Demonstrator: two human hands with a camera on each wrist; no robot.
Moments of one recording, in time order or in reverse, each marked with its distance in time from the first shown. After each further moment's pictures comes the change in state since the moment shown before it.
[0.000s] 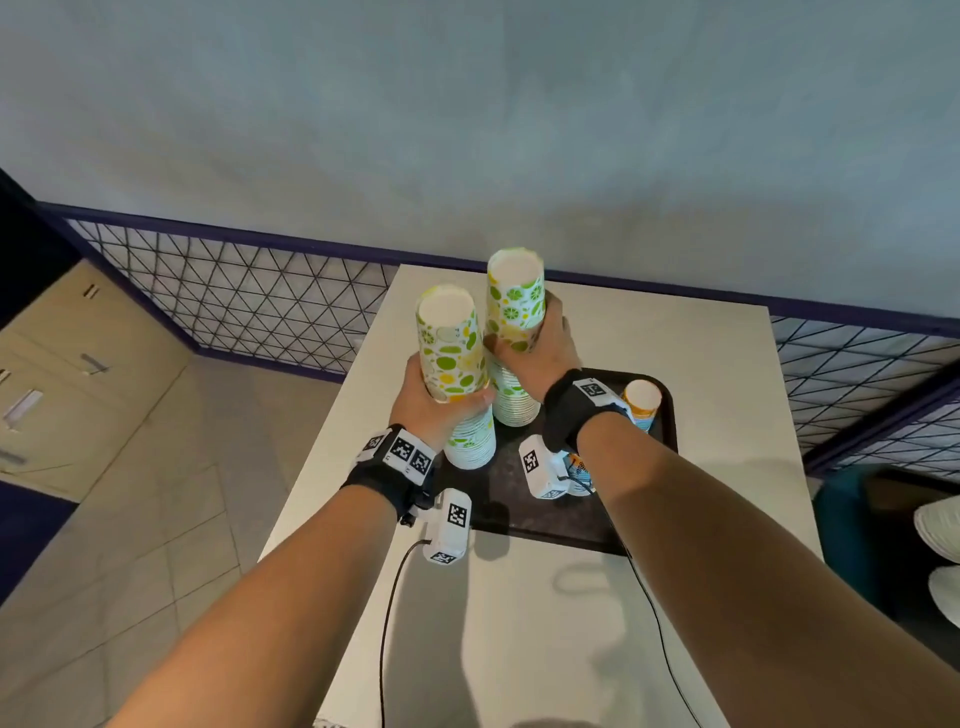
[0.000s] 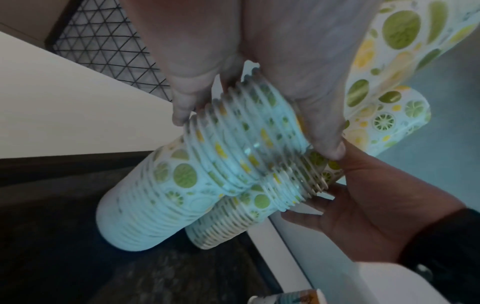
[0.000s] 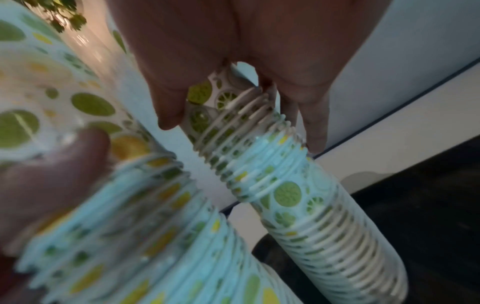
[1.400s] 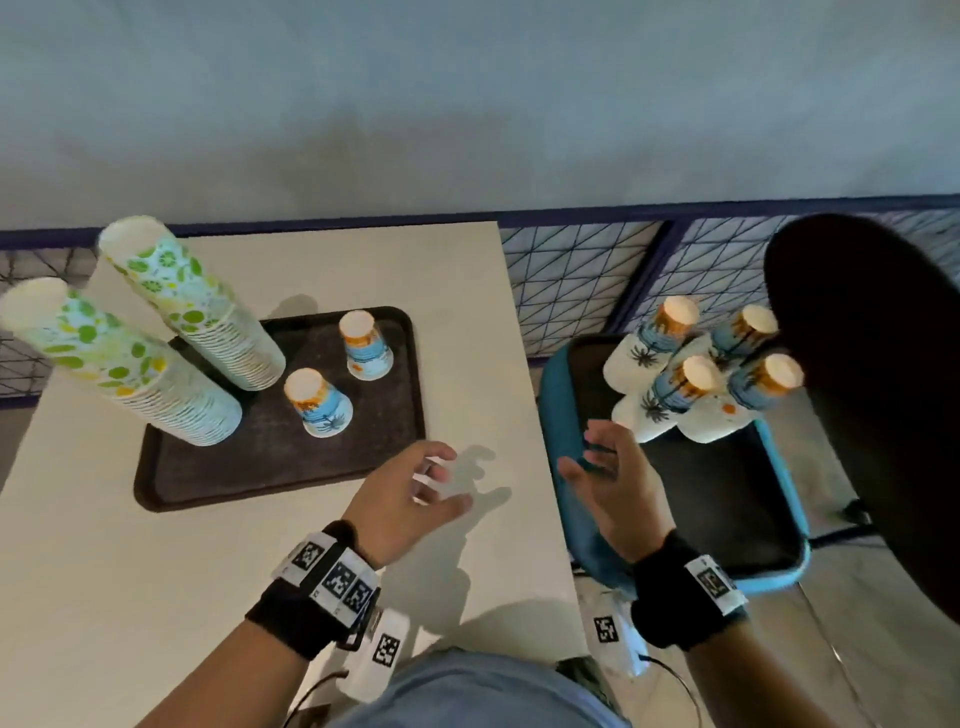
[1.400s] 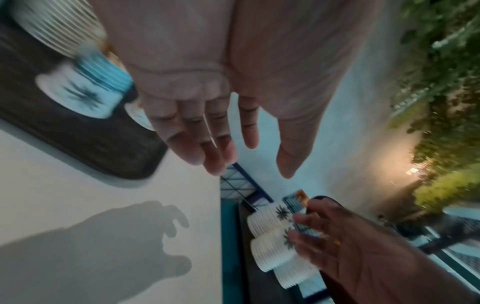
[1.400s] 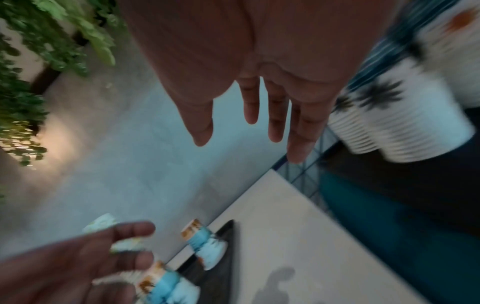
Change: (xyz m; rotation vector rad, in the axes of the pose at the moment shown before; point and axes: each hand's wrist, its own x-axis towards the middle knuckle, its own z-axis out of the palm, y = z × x) left_hand -0.212 -0.006 0.232 0.299 -0.677 0.041; right_hand -0.305 0.217 -0.319 0.022 0.328 0.255
